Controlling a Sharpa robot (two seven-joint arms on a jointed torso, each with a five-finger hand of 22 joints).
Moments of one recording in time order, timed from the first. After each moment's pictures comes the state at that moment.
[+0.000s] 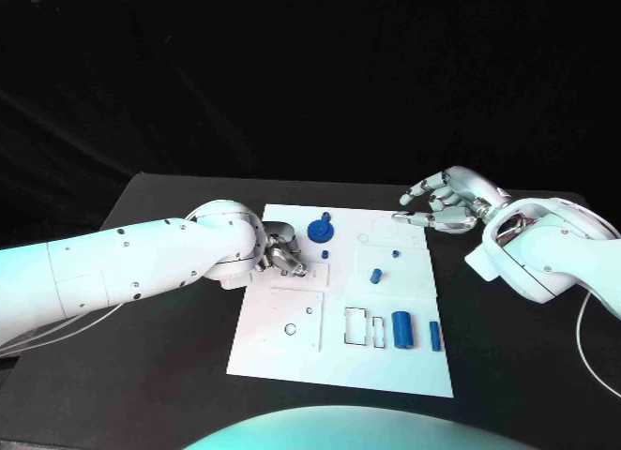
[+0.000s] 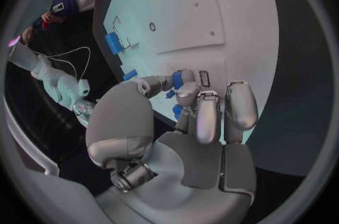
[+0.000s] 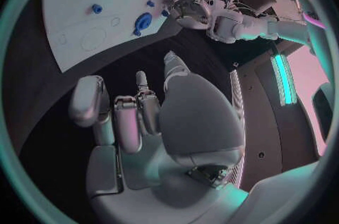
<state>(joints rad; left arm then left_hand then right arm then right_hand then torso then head) 1.17 -0.73 -0.07 1.49 -1.13 0.12 -0.51 0.98 -0.19 0.80 0.18 0.38 0.86 0.04 0.88 0.66 1.30 -0.04 1.23 0.90 1.47 -0.08 1.47 1.31 0.10 1.31 0.03 1.42 1.17 1.31 -0.93 -0.16 1.68 -1.02 -0.47 -0.15 1.34 -0.14 -0.01 0.30 0.24 0.94 0.15 0.14 0.47 1.43 0.07 1.39 1.31 1.46 -0.01 1.51 1.31 0.08 1.35 0.10 1.17 1.25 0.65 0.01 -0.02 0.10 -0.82</state>
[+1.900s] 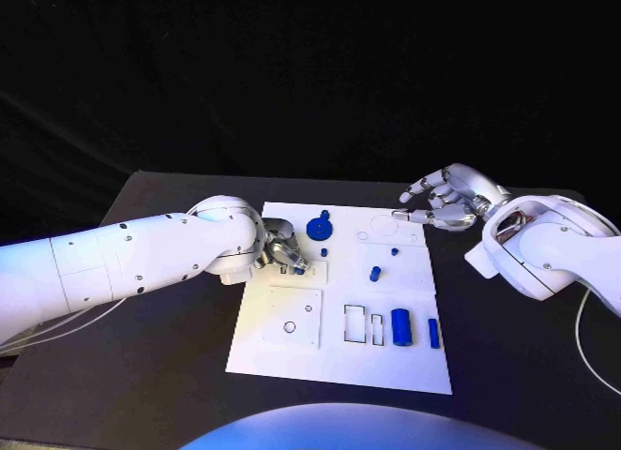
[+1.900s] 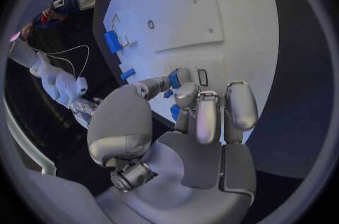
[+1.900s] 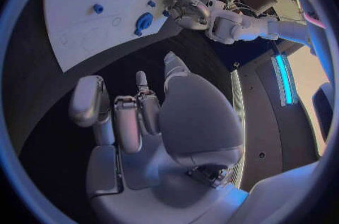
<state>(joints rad) 1.18 -0.72 -0.07 1.45 -1.11 0.15 -0.51 0.90 -0.17 0.72 0.17 0.36 0.89 0.02 0.86 0.65 1.31 -0.04 1.23 0.92 1.47 -0.09 1.47 1.31 0.10 1.32 0.02 1.42 1.17 1.31 -0.93 -0.16 1.68 -1.02 -0.48 -0.16 1.34 -0.13 -0.01 0.29 0.24 0.94 0.15 0.14 0.47 1.43 0.07 1.39 1.31 1.46 -0.01 1.51 1.31 0.08 1.35 0.10 1.17 1.25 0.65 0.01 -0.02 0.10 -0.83</state>
